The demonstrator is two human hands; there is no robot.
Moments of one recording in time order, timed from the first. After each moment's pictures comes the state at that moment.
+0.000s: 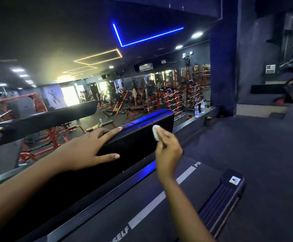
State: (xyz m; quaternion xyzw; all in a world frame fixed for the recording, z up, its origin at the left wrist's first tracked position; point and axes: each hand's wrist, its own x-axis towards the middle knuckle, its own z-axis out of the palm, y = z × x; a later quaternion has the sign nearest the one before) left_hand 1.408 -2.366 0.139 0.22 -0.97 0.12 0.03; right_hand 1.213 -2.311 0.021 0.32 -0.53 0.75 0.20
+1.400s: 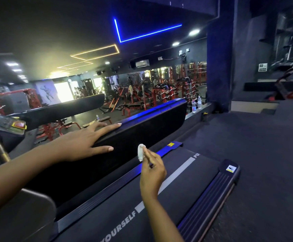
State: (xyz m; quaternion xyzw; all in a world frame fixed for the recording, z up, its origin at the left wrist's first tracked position) left_hand 1.513 -2.353 0.150 0.24 -0.97 0.09 0.01; right_hand 1.376 -2.290 -0.020 0.22 -0.52 0.83 0.03
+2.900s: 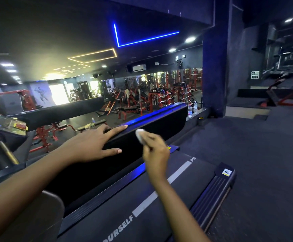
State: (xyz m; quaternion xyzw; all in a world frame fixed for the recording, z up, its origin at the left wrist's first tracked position) left_hand 1.511 -2.361 0.139 0.21 -0.97 0.12 0.04; right_hand 1.351 -2.288 0.025 0.39 -0.54 0.73 0.19
